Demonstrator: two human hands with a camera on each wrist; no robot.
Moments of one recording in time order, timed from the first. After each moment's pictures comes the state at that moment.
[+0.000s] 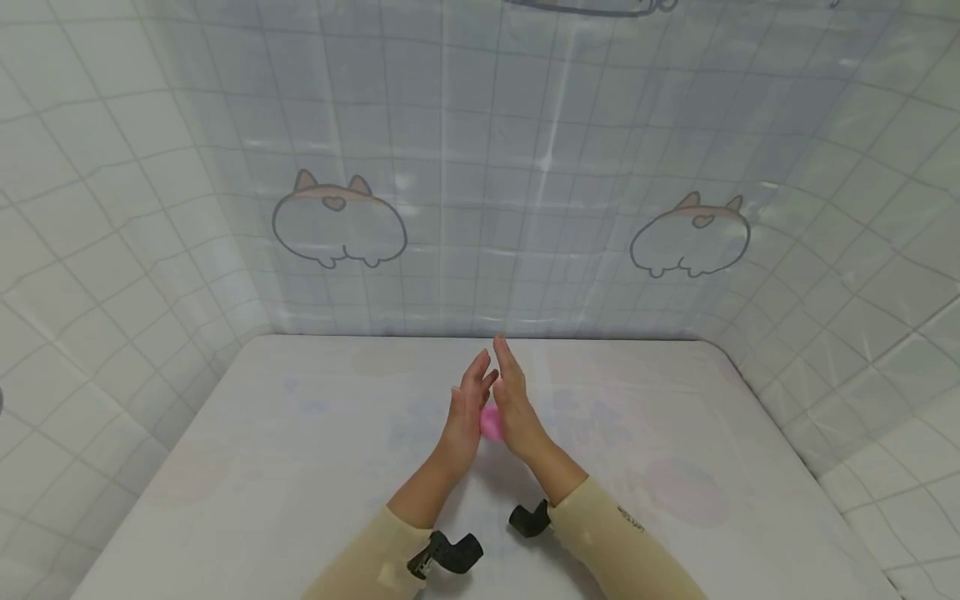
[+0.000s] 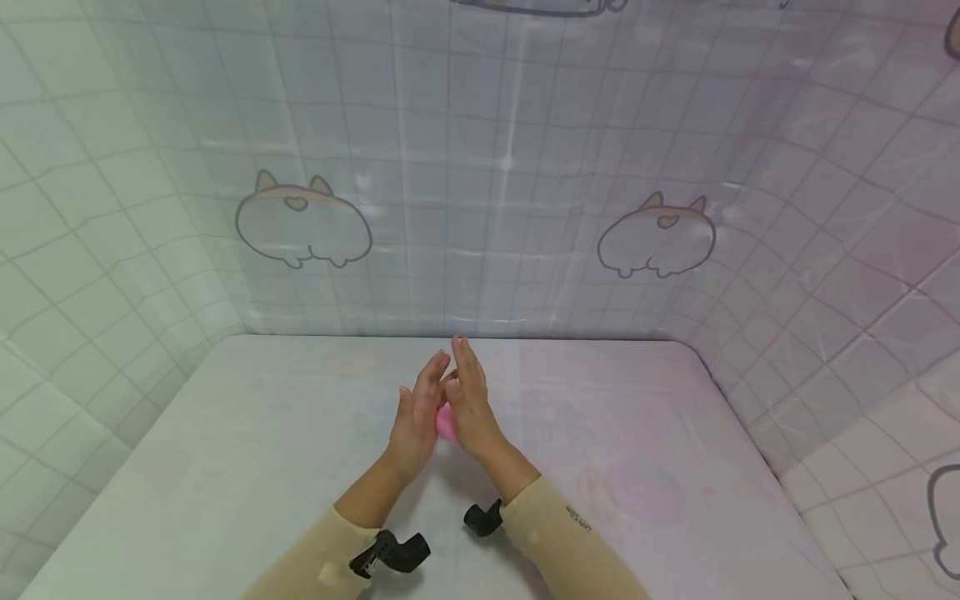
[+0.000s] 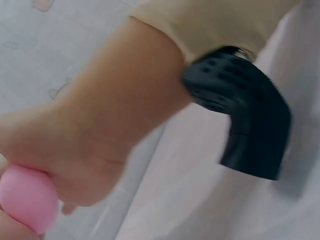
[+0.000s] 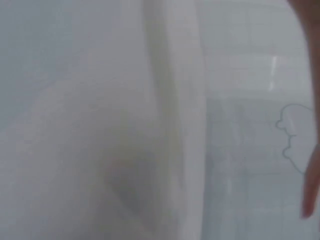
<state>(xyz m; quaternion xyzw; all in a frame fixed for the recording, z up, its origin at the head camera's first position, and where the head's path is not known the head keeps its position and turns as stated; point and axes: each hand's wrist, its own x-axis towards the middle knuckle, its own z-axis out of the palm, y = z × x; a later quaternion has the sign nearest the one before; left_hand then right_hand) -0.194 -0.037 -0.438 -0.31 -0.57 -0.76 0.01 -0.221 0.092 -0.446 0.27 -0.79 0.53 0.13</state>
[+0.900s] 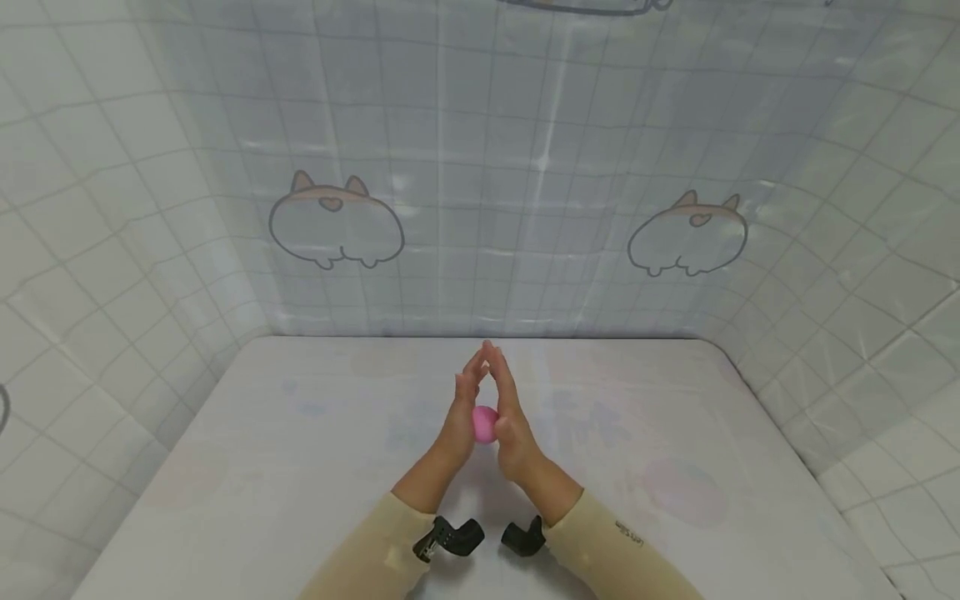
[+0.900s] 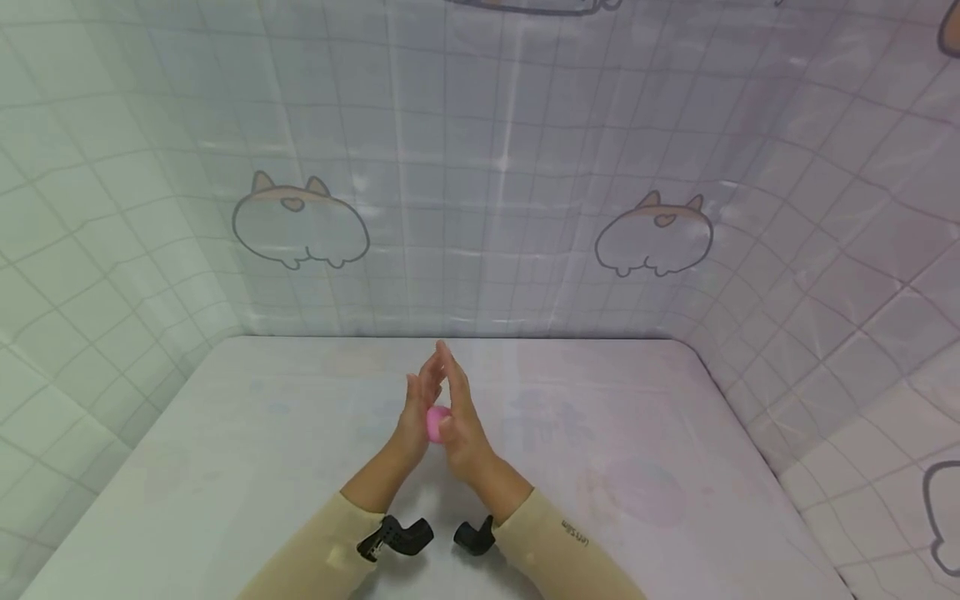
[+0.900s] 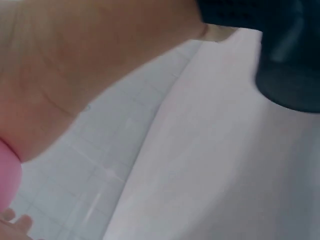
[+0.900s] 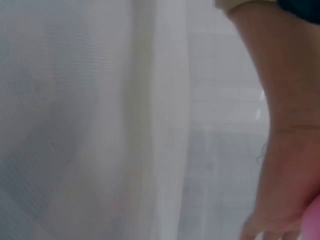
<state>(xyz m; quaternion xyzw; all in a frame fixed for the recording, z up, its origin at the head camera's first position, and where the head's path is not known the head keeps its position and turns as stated) -0.207 -0.031 -0.443 -0.21 -0.66 -0.72 0.04 -0.197 0.082 -0.439 0.43 -0.67 0.57 0.23</state>
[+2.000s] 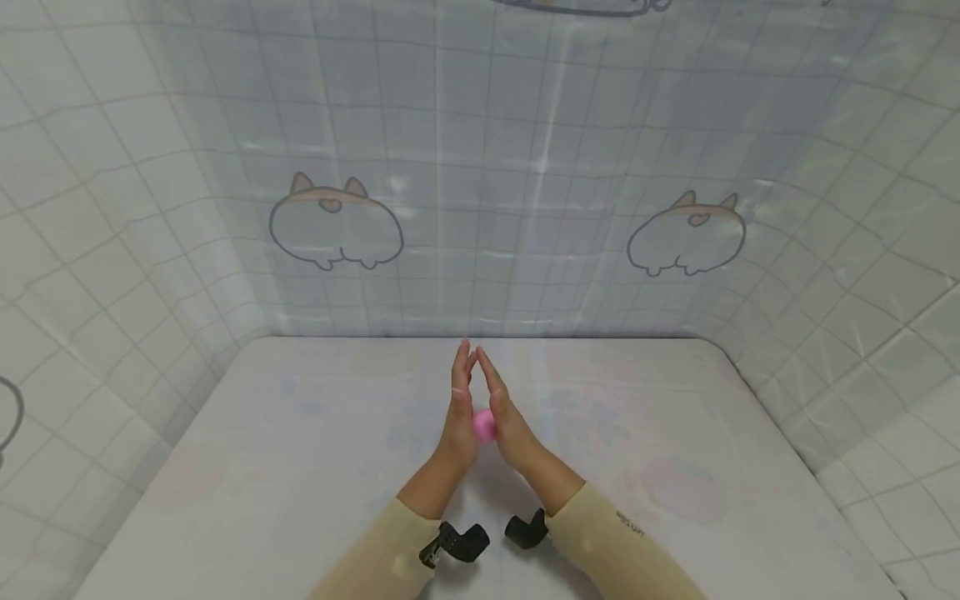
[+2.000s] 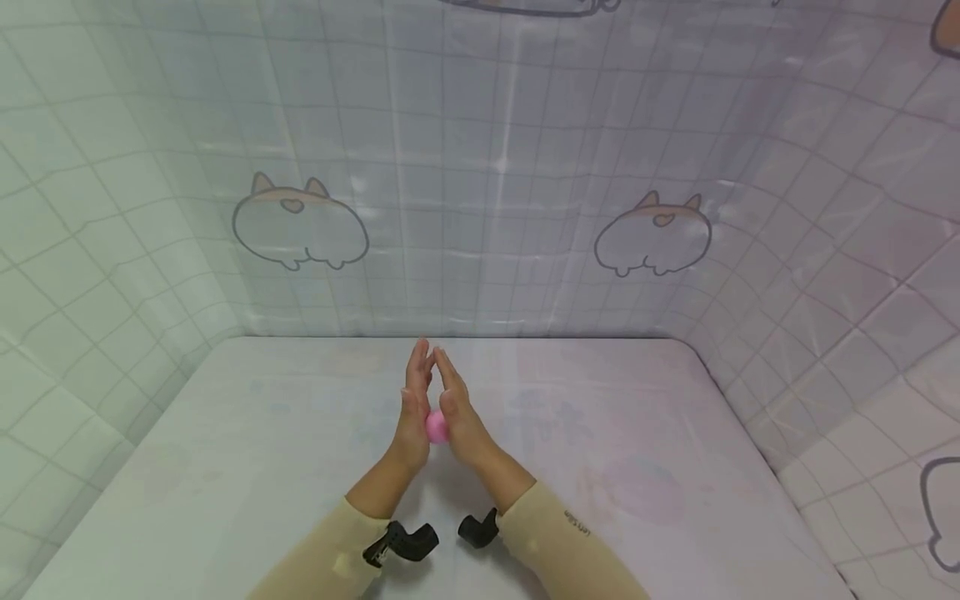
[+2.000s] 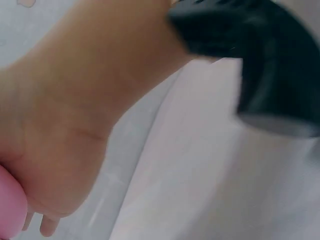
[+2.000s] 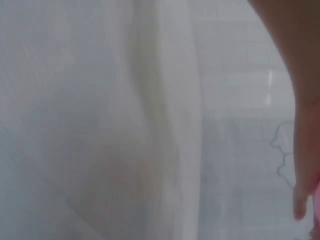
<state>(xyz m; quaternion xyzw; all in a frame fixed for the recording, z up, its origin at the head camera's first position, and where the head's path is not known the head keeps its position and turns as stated) -0.203 -0.031 -0.444 -0.26 -0.66 -0.69 0.15 -0.209 0.085 -0.447 0.31 -0.73 0.61 0.04</state>
